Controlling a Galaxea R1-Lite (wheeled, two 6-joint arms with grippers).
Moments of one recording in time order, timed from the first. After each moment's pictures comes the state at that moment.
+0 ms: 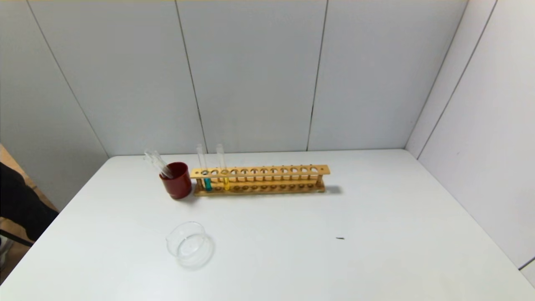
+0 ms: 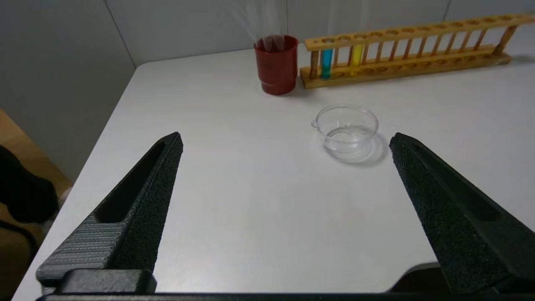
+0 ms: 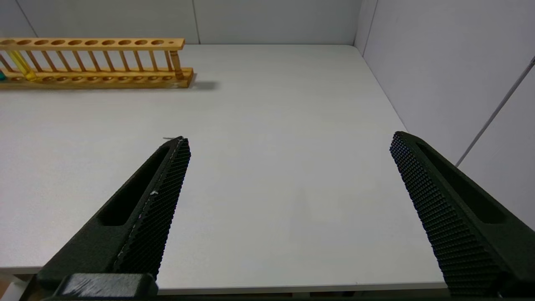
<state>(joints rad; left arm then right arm) 0.00 0.00 -0.06 0.03 -0.07 0.06 0.00 0.00 0.00 0.00 0.01 0.00</state>
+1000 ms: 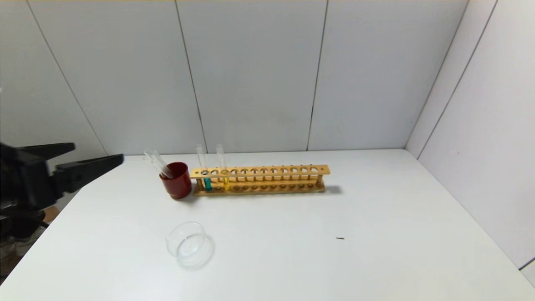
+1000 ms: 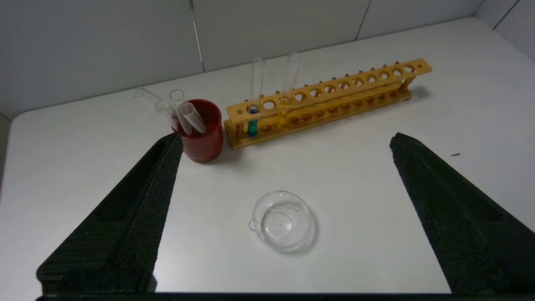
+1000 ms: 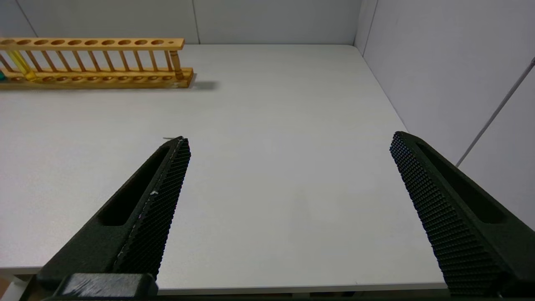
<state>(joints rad) -0.08 1.09 -0.77 -0.11 -0.27 0.01 0.00 0.00 0.00 0.00 0.01 0.00</state>
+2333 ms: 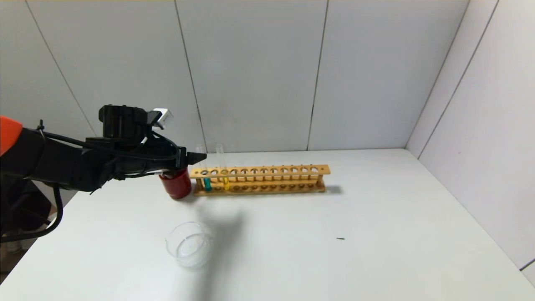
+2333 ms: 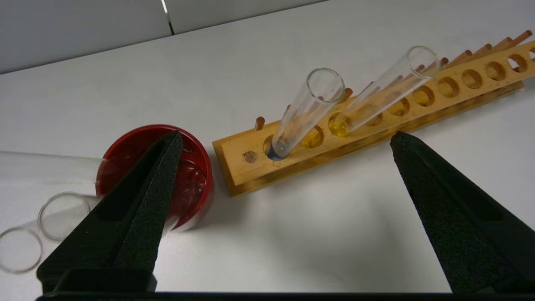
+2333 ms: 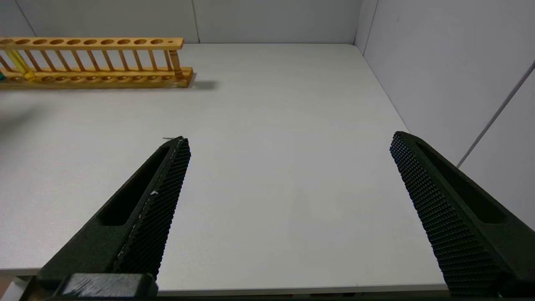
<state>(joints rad) -0.13 1.93 -1.07 -0.43 -0.26 0.00 0.00 0.00 0.00 0.00 0.01 0.00</state>
